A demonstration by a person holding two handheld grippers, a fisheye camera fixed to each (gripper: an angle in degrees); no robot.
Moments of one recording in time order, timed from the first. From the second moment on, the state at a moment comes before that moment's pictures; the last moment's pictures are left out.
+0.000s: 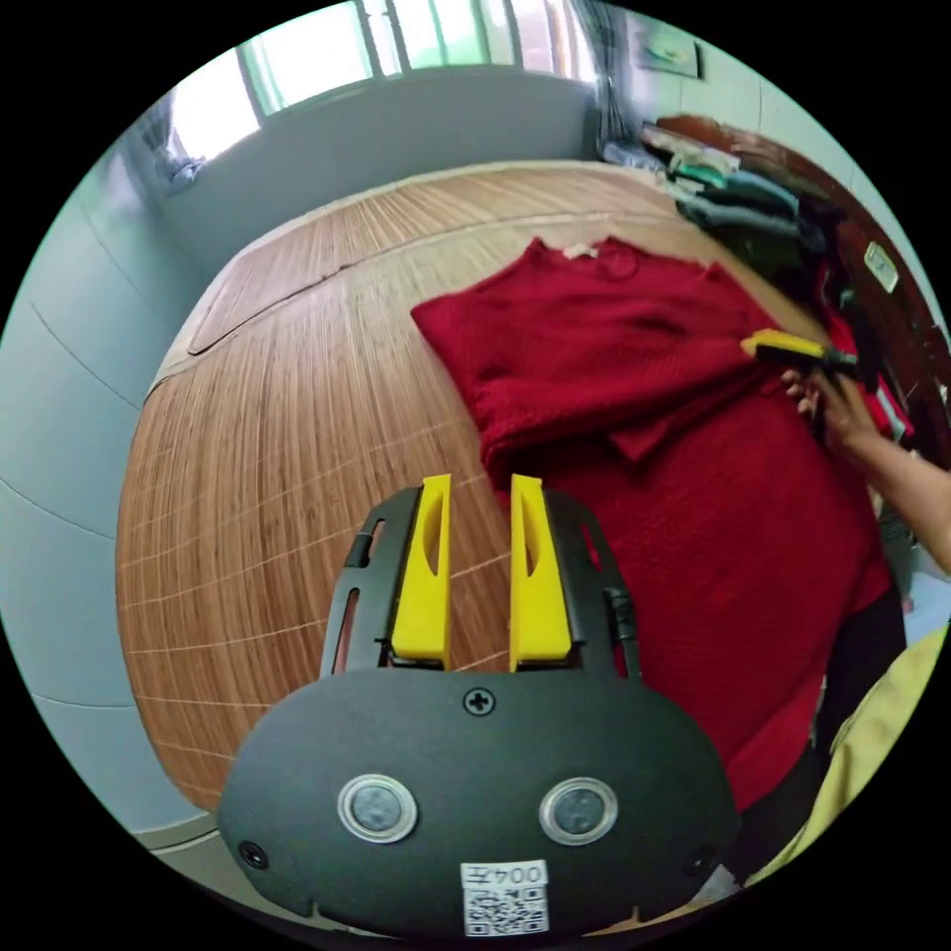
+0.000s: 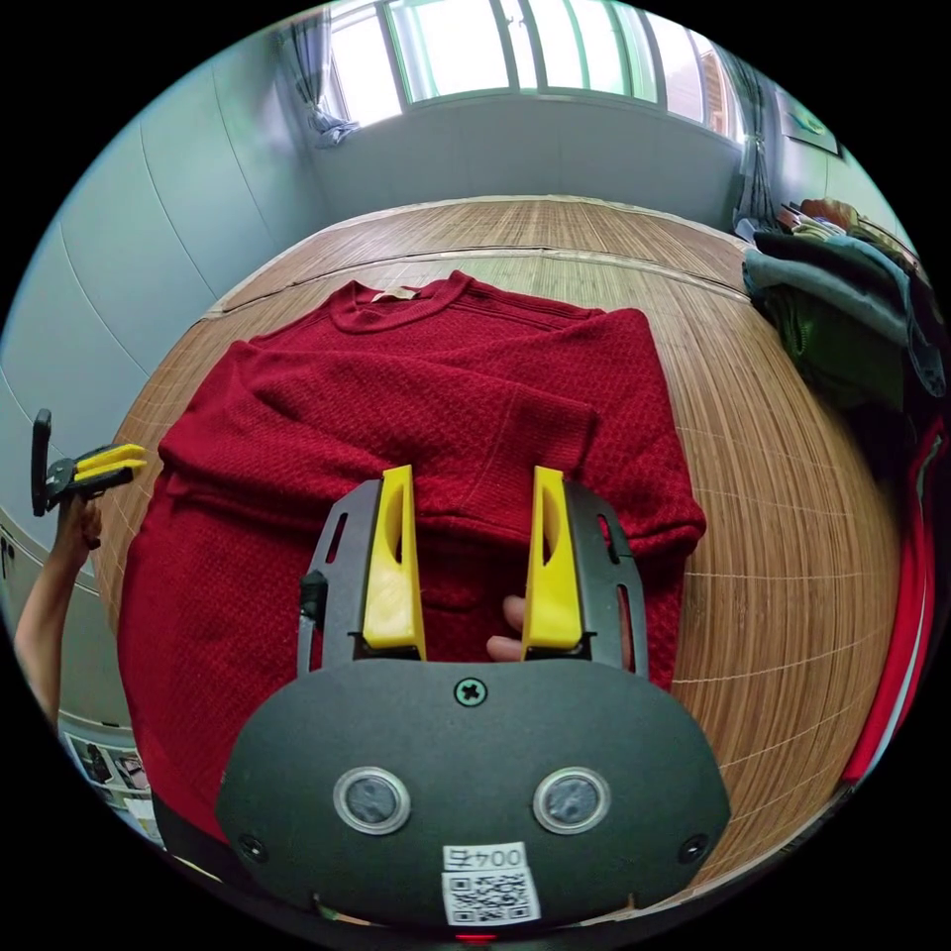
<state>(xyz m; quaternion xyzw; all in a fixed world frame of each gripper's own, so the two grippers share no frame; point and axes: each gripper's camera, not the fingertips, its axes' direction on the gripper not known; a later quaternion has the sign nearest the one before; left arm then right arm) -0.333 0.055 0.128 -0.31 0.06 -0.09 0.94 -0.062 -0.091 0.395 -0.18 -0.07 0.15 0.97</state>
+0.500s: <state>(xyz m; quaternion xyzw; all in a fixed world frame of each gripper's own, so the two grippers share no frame) -0.340 0.044 0.187 -0.28 0.10 -0.20 0.93 -0.061 -0.087 0.388 -0.18 -0.07 0.15 0.97</state>
